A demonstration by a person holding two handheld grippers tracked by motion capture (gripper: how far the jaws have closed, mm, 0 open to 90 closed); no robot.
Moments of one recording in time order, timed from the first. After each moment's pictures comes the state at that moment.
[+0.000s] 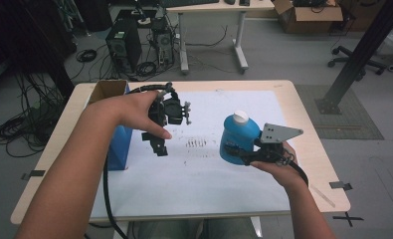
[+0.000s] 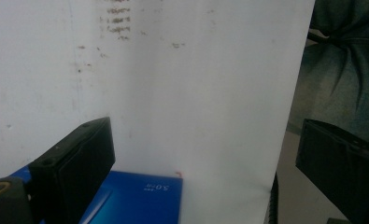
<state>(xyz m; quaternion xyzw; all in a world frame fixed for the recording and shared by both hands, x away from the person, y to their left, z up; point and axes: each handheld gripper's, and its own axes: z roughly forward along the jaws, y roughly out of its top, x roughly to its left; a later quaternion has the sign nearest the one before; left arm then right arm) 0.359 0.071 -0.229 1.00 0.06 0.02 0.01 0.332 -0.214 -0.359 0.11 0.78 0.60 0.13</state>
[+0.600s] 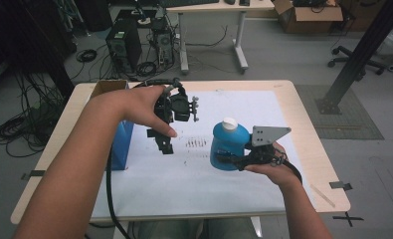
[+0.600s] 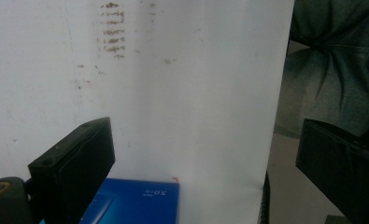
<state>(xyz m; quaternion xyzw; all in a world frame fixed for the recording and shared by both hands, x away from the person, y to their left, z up) 0.354 0.054 -0.212 1.00 0.04 0.01 0.02 0.337 -0.195 -0.366 0.05 0.79 0.61 0.06</state>
